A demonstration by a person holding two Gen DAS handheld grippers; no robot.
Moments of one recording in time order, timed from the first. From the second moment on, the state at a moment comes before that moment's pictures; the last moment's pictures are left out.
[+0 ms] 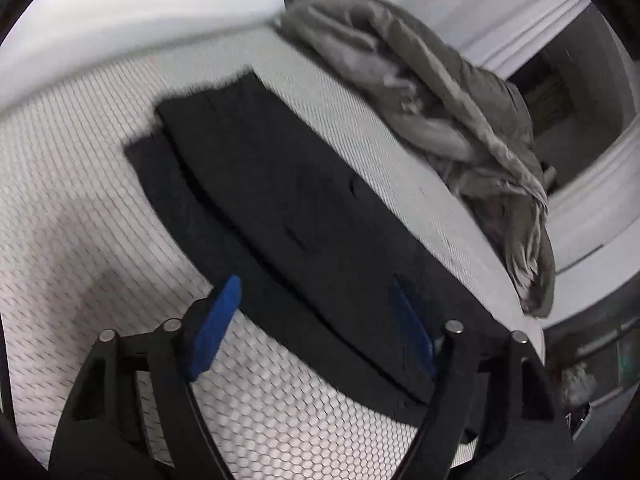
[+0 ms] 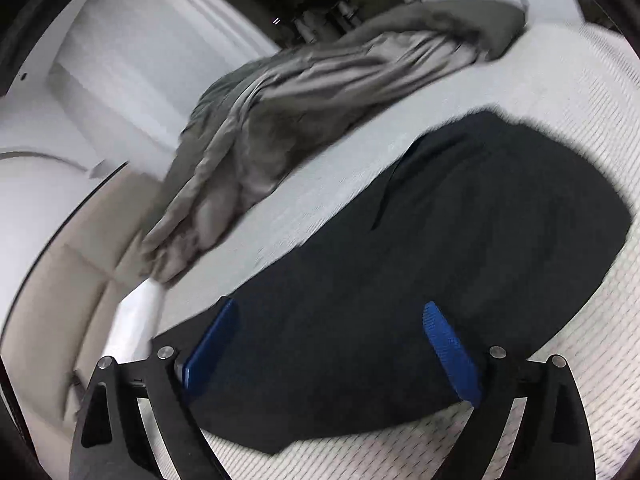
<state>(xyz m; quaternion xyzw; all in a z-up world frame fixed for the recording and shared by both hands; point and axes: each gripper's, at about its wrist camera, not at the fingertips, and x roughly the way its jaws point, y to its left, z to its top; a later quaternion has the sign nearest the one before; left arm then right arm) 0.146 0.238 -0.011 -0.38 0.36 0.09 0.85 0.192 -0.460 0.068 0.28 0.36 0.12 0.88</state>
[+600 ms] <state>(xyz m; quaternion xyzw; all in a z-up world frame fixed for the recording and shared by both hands) 0.148 0.223 -0.038 -0.35 0.36 0.11 0.86 0.188 -0.470 0.061 0.28 0.36 0.13 0.88</state>
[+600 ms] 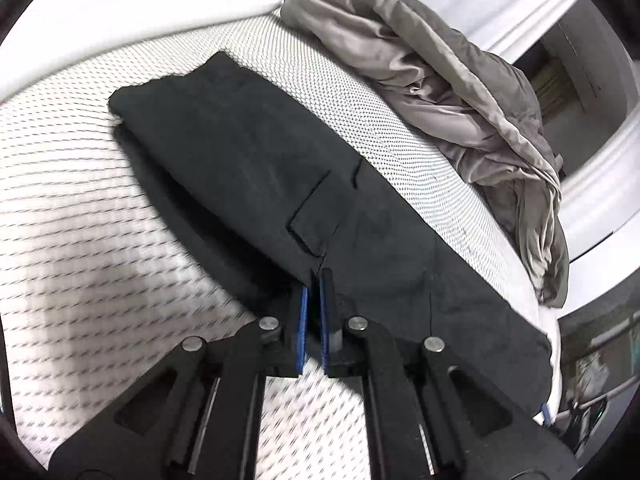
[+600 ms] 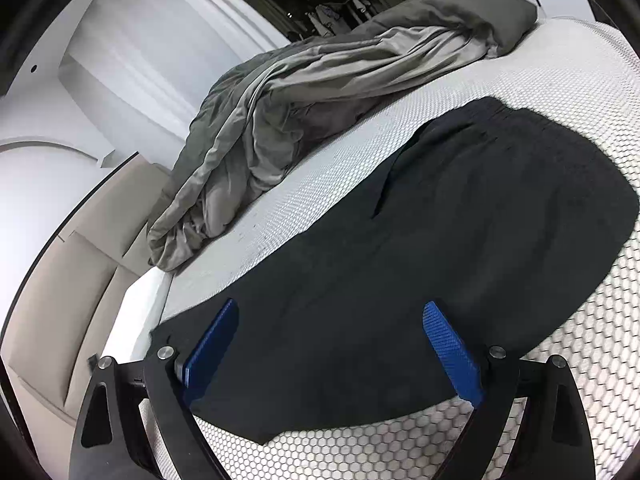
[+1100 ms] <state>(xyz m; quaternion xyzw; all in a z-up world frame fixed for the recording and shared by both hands) 0.101 0.270 -0.052 -0.40 0.37 0.16 0.82 0.177 -0.481 0.064 0.26 0.36 0.11 0.89</state>
